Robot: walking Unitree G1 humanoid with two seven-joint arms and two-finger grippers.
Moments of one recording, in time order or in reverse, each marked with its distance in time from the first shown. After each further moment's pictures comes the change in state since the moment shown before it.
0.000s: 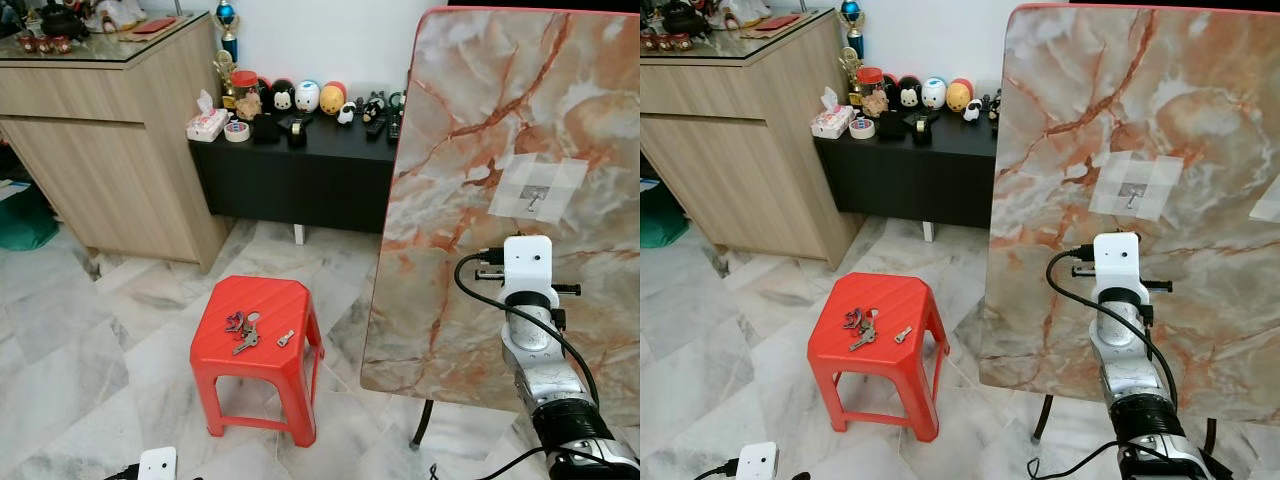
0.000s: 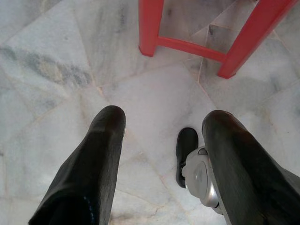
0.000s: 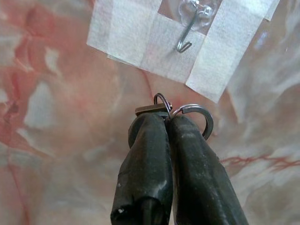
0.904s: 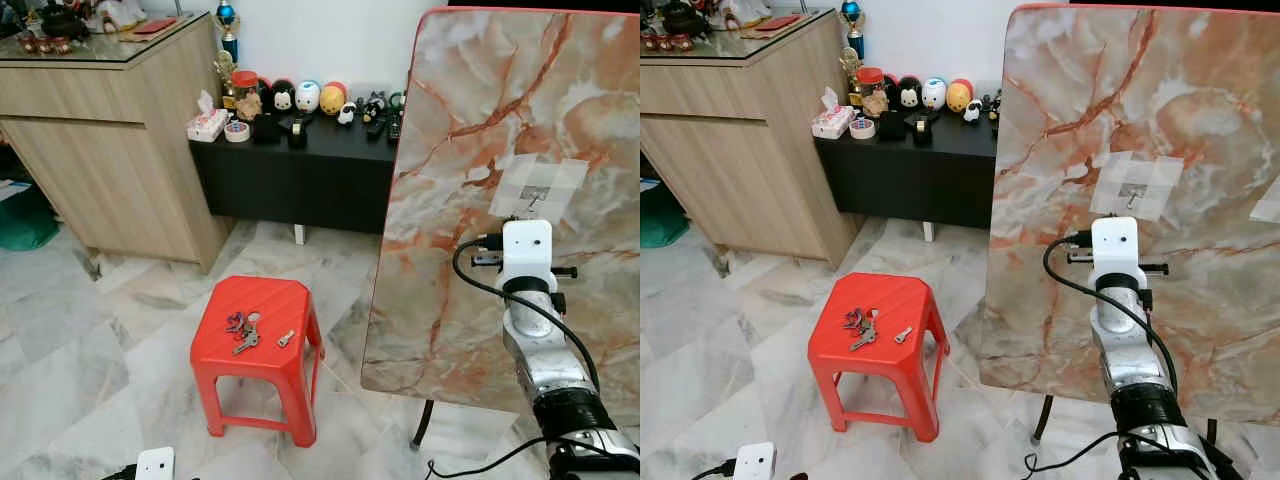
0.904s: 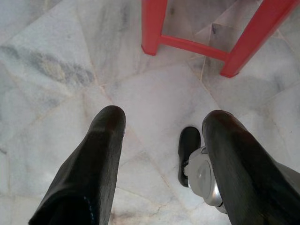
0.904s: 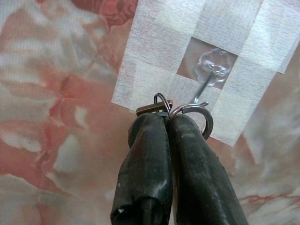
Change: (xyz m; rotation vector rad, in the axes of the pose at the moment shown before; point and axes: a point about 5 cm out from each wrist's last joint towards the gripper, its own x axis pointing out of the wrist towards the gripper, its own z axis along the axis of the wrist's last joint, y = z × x) left arm 0.000 0.003 0.000 0.004 0.005 0.006; right arm 0.007 0.003 0.023 0.041 -0.066 0.061
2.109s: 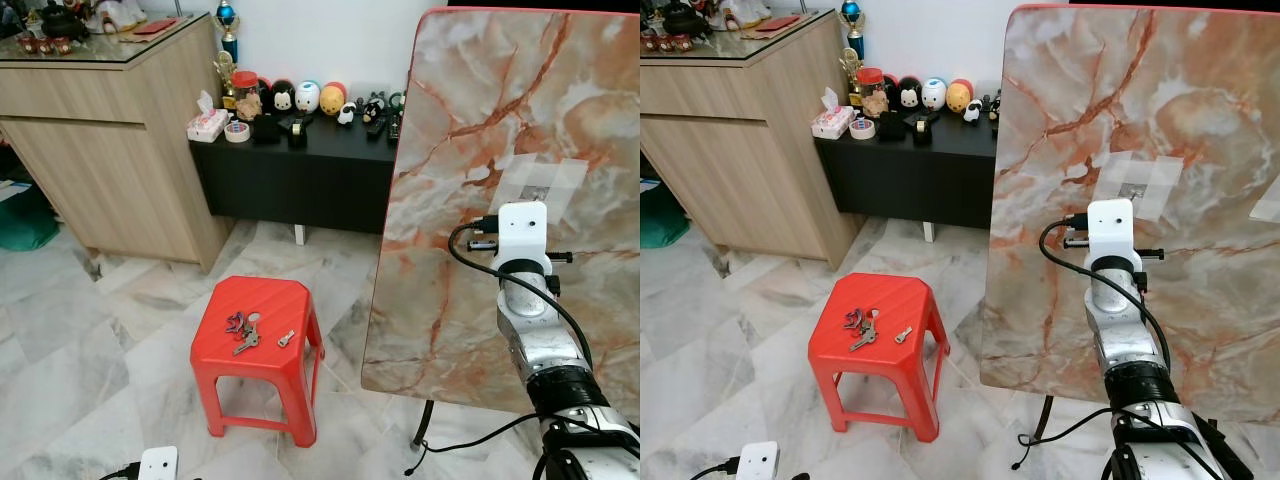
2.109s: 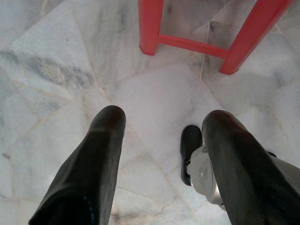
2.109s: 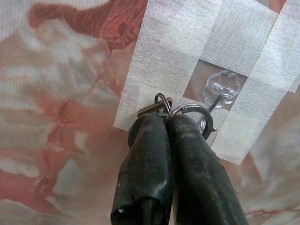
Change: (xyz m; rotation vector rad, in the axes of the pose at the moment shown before) left arm 0.000 -0.002 0.001 0.034 0.001 -0.012; right arm 0.012 0.004 0.014 0.003 0.023 -0.010
